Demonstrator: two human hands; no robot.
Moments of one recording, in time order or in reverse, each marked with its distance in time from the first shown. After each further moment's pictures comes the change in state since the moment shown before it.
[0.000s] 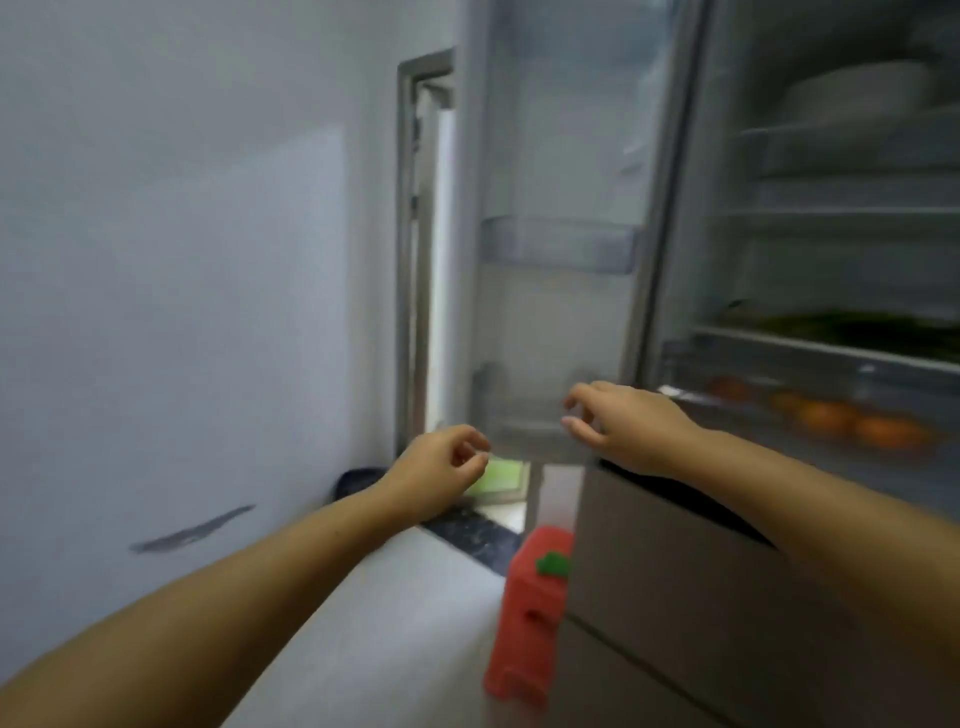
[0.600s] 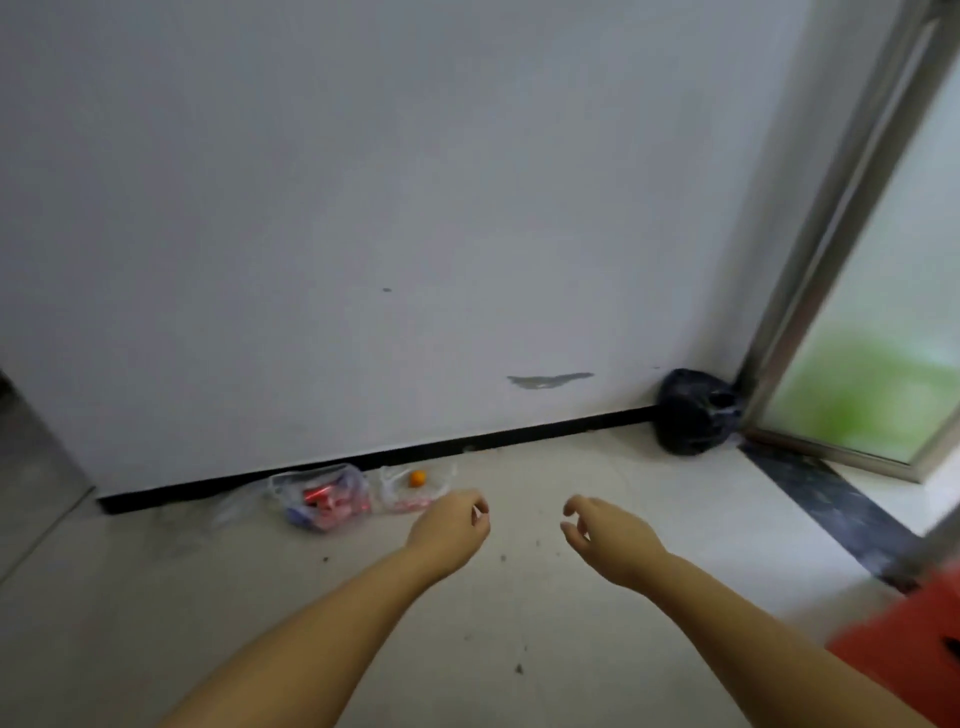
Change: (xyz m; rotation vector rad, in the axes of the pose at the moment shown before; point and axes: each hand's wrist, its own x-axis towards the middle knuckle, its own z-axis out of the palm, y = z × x) left_hand -0.315 -0.382 -0.176 0.200 0.116 -0.901; right_hand 0.062 -0.505 0.300 0.447 -0.520 -0.395
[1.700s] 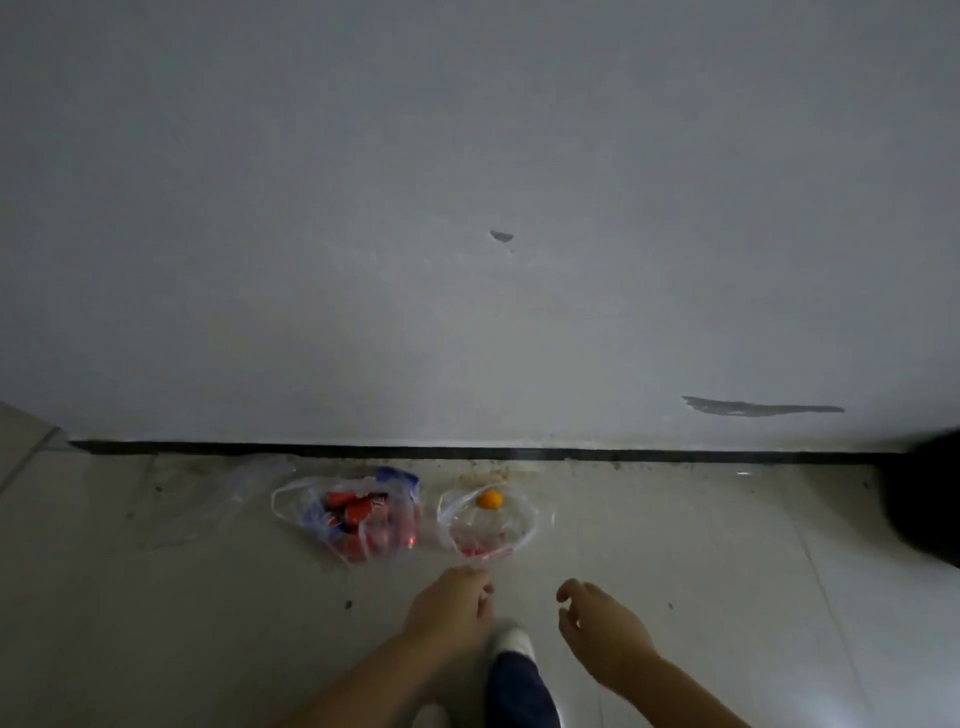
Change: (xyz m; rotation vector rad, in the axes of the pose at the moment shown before) left_hand 0.538 -0.373 0.013 -0.044 -0.345 -0.383; right_hand 0.644 -0.051 0.243 0.063 -0.619 0.076
